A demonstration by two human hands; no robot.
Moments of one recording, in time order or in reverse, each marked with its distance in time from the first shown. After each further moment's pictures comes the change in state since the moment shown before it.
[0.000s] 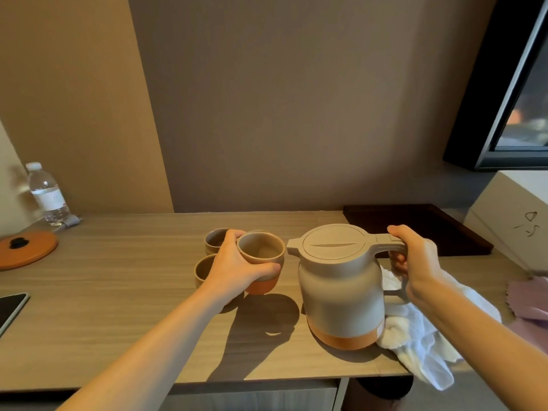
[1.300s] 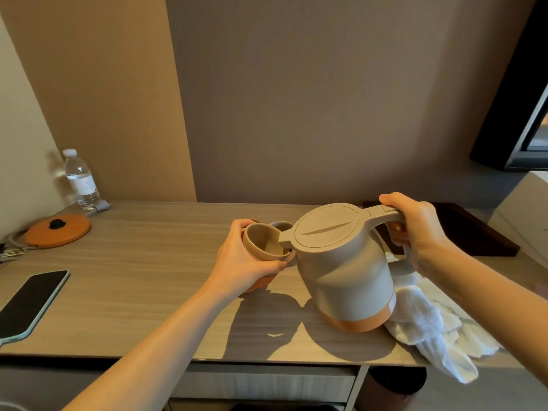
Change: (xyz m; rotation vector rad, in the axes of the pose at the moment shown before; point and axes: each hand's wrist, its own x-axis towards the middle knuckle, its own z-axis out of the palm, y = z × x) left_hand -0.030 -0.003 -0.040 0.025 0.097 0.106; right_hand -0.026 -0.042 0.053 -0.101 -0.170 -0.112
